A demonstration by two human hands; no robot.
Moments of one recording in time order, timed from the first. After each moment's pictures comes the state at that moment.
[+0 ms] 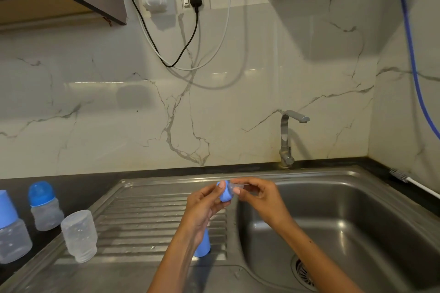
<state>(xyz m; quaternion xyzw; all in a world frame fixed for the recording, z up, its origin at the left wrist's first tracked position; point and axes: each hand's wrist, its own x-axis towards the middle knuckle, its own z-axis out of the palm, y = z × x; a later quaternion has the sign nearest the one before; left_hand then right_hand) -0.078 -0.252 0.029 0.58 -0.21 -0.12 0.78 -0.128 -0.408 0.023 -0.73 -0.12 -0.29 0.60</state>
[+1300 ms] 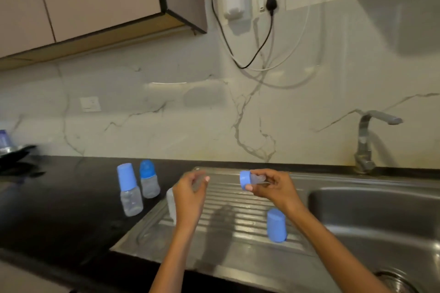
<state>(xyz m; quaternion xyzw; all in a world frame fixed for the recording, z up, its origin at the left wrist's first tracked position) -0.069 -0.083 0.051 0.76 -0.11 0.32 0.55 -0.087 -0.291 0.043 -0.69 -0.11 -0.20 0.69</state>
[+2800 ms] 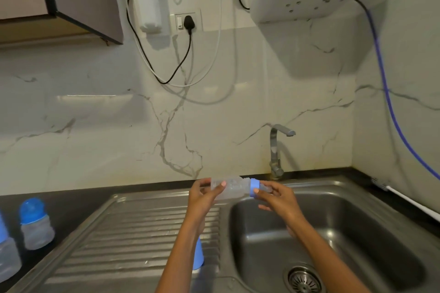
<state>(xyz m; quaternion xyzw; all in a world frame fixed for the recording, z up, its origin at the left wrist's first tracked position) -0.060 -0.278 0.050 0.66 -0.15 -0.03 0.73 -0.137 -0.458 0.027 -0.67 0.09 -0.28 0.68</state>
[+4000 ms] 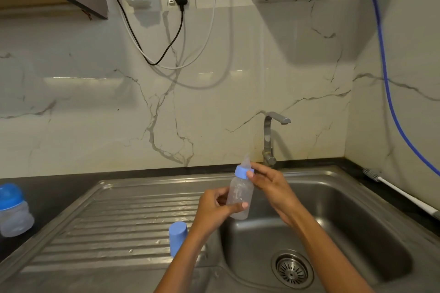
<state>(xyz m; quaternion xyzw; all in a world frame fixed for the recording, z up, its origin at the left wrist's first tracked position) -0.088 -0.306 0.018 0.73 -0.33 -0.03 0.60 -0.135 -0.468 0.033 -0.68 -0.01 -0.24 0.69</state>
